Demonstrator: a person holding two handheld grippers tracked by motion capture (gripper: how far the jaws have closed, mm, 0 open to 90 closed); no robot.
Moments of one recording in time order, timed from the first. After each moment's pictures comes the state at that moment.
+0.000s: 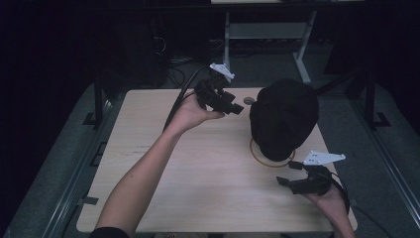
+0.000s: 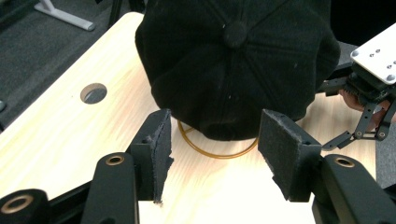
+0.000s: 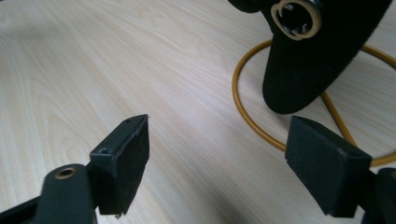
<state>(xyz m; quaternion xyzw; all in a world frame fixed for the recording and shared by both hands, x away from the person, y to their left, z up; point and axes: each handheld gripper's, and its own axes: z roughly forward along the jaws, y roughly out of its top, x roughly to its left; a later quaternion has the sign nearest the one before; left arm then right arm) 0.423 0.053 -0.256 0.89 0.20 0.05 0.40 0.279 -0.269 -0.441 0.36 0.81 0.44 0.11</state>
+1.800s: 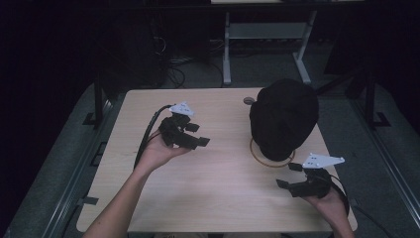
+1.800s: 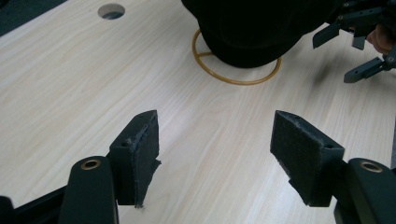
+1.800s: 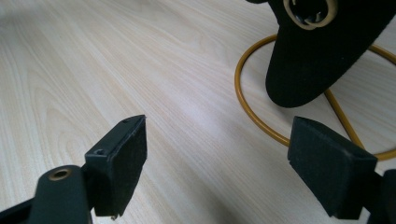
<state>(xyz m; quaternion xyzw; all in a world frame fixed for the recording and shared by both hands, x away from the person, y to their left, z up) 0.367 0.146 -0.328 0.87 0.27 0.06 0.40 0.273 -0.267 -0.444 0.36 0.82 0.44 0.11</state>
